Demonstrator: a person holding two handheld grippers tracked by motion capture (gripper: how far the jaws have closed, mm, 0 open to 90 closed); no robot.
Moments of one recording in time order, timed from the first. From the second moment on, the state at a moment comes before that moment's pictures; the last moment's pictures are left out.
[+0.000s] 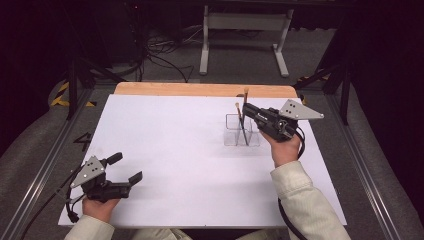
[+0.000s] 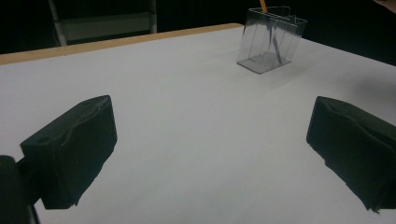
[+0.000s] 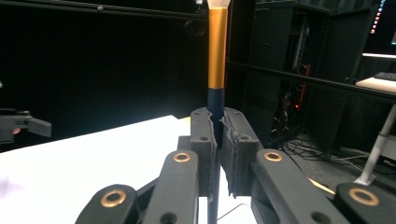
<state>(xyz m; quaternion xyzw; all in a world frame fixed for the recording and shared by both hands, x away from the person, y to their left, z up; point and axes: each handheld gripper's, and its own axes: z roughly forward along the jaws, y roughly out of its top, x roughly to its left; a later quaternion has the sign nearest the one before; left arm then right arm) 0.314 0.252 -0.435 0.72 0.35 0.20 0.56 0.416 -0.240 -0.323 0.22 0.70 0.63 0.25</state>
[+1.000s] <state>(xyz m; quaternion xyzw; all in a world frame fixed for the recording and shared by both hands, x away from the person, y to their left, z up) 0.315 0.251 -0.435 0.72 0.34 0.20 0.56 0.453 -0.261 -0.335 0.27 0.68 0.62 0.29</state>
